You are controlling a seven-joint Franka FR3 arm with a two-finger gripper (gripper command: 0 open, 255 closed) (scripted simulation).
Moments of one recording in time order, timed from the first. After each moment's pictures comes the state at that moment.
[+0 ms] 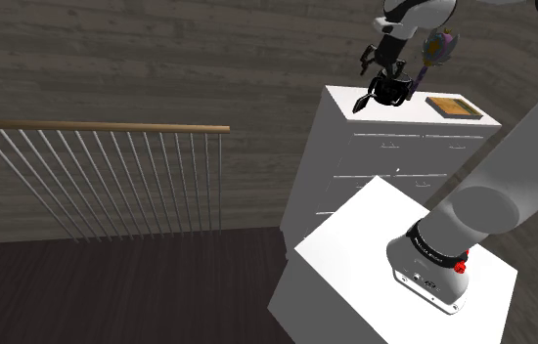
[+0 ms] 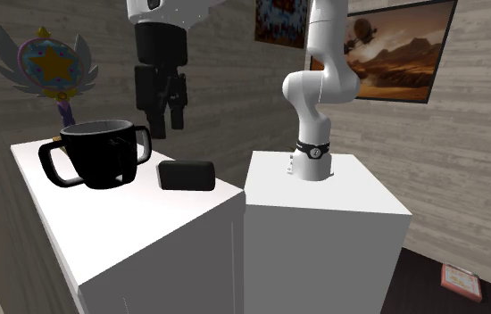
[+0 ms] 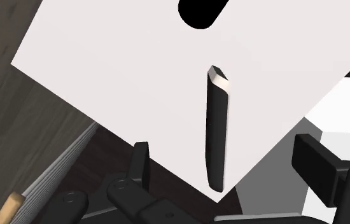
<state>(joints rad) -0.11 0.05 -0.55 -2.01 0.07 2.13 -2.34</state>
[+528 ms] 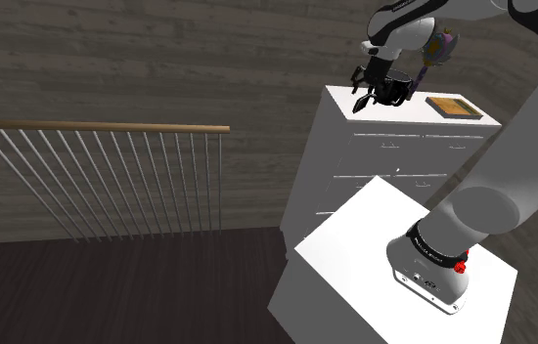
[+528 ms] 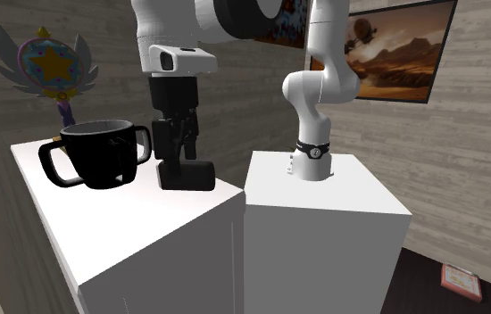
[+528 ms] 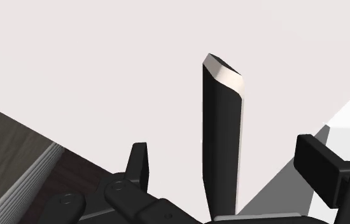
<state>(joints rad) -0.10 0.14 -0.53 -2.08 0.10 2.19 -2.31</state>
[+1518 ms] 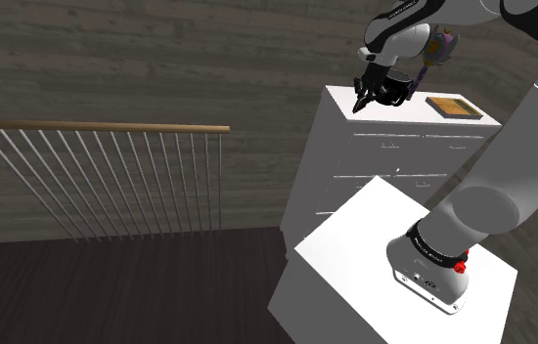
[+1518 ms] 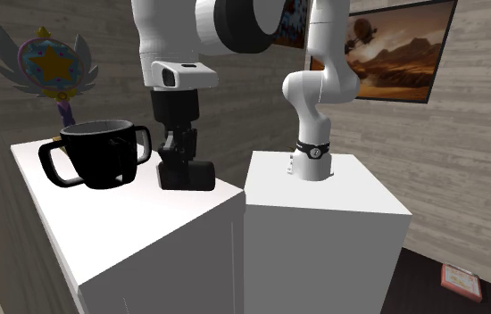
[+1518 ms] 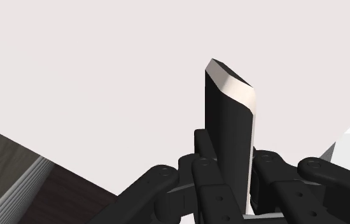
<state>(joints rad) -0.11 0.17 -0.53 -2.10 0.12 2.24 -2.33</state>
